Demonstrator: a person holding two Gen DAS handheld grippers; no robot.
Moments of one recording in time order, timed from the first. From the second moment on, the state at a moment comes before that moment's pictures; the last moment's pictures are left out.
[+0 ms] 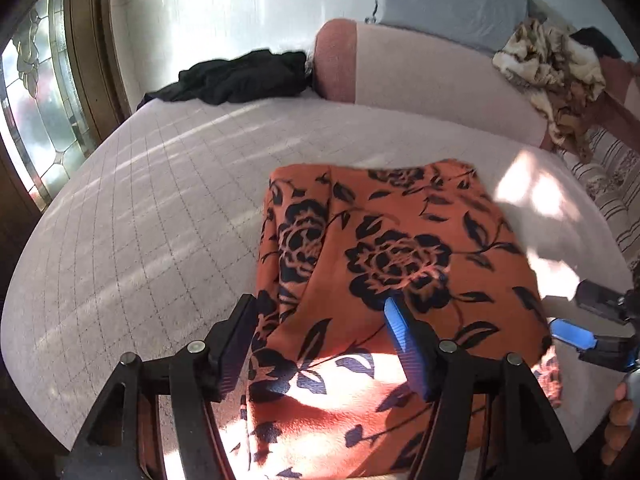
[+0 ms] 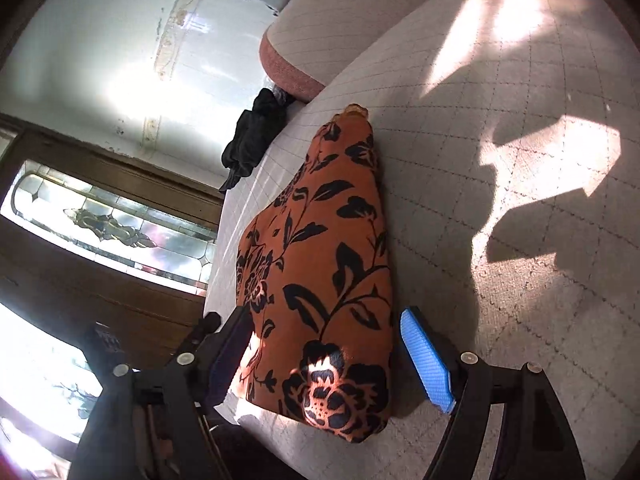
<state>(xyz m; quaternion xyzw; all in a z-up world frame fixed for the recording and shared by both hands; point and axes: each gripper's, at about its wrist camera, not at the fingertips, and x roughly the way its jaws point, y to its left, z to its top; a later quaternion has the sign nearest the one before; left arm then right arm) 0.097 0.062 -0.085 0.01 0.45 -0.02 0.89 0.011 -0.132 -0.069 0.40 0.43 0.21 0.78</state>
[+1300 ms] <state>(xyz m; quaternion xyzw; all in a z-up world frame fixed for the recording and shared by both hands) 0.097 0.091 -0.114 -0.07 0.45 -0.03 0.89 0.101 -0.112 -0.063 0.35 0.44 0.16 0.81</state>
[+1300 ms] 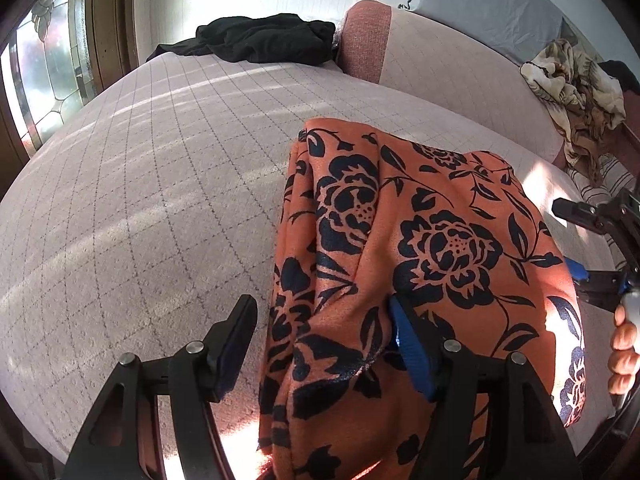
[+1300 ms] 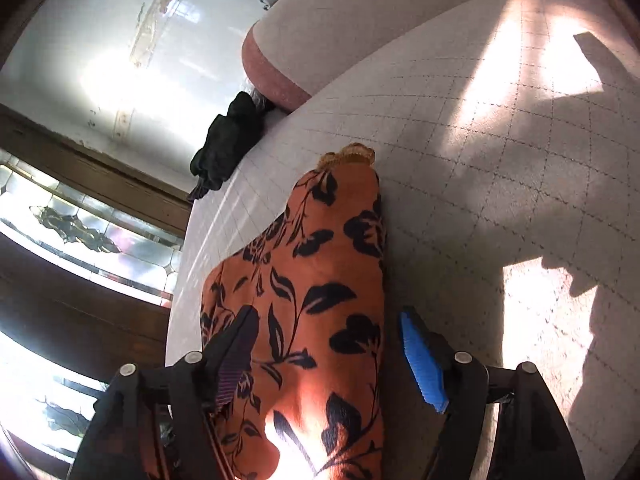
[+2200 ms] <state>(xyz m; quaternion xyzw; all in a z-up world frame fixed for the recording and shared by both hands) 0.064 0.142 -0.129 -0.22 0.51 -0.10 0.82 0.042 -0.028 -0.039 0.16 0.45 0.22 0.85</state>
